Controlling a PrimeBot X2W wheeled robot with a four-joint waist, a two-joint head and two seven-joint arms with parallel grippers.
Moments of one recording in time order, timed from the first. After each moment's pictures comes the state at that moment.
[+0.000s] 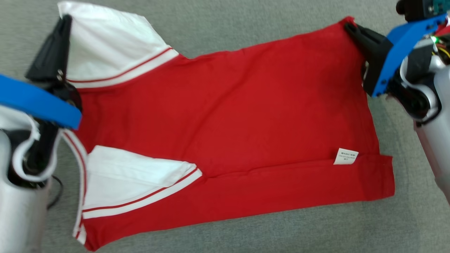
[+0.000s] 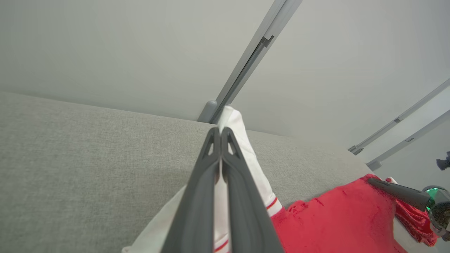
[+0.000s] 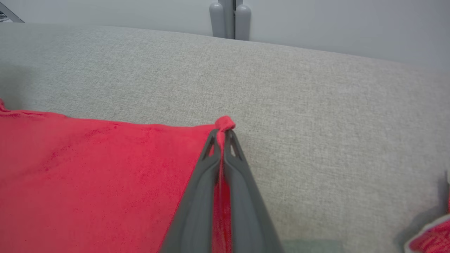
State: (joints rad) left arm -0.60 0.45 -0.20 0.08 -0.90 -0.09 0.18; right arm -0.95 -0.39 0.37 0.50 0.61 0.13 0.42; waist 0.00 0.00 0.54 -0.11
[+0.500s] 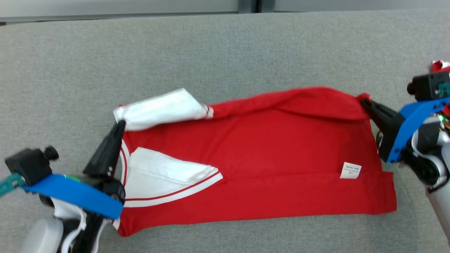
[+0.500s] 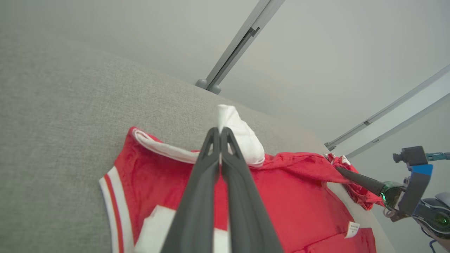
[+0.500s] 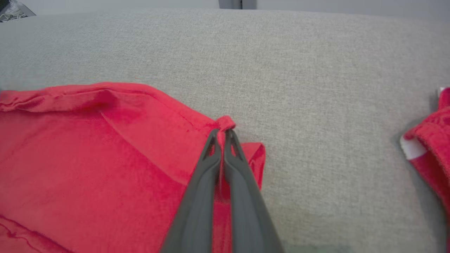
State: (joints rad) left arm -0.20 0.40 -0.25 -0.06 -0.98 -0.12 0.07; right arm -0.60 -0.46 0.28 0.40 0.65 0.13 0.39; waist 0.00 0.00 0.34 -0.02
